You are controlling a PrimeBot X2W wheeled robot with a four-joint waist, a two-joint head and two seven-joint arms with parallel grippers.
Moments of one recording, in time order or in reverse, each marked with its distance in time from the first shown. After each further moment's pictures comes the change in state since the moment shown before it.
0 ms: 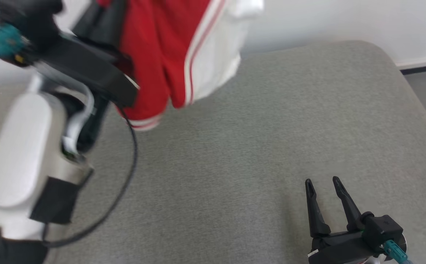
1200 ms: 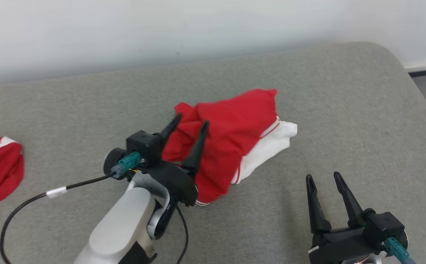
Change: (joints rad) left arm 0.265 -0.197 -0.244 0.419 0.012 0.027 -0.318; right arm -0.012 0.001 -0.003 -0.013 -0.009 0.000 0.000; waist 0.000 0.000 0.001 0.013
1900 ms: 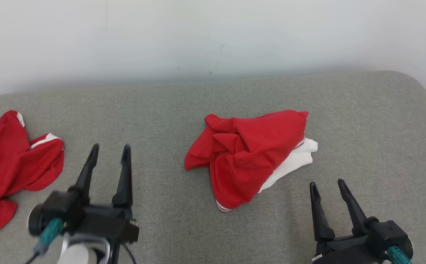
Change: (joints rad) left arm 0.399 0.094 0.351 -0.411 0.174 0.086 -0.030; right arm 0.048 0.000 -0.012 -0.032 -0.027 0.000 0.000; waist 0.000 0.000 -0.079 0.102
